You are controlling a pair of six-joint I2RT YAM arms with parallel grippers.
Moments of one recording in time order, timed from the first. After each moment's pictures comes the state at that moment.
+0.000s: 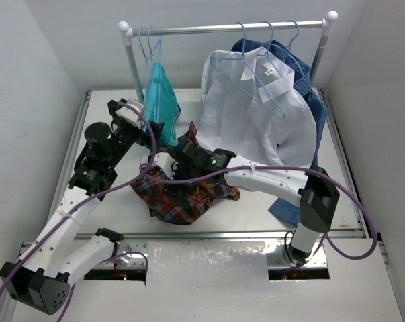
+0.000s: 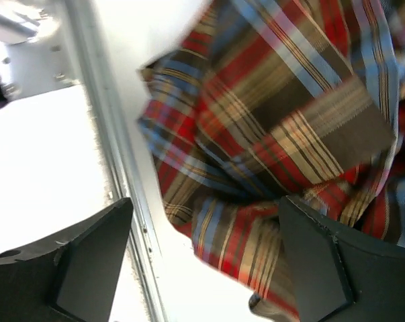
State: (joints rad) left arm -0.29 0.89 0.90 -0.04 0.14 0.19; right arm 1.05 1.74 1.40 -0.58 -0.21 -0.16
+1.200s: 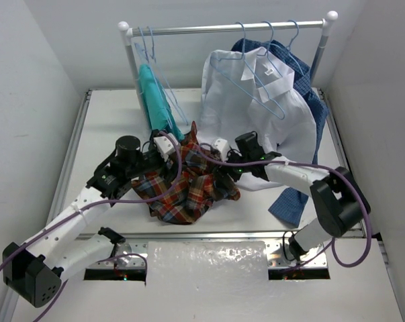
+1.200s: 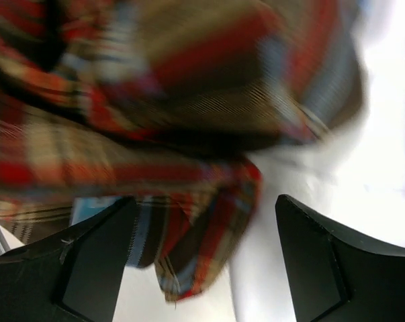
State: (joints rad) left arm -0.47 0.92 0.76 -0.17 0.39 0.29; right arm 0.52 1.54 0.80 -0.11 -0.44 -0.34
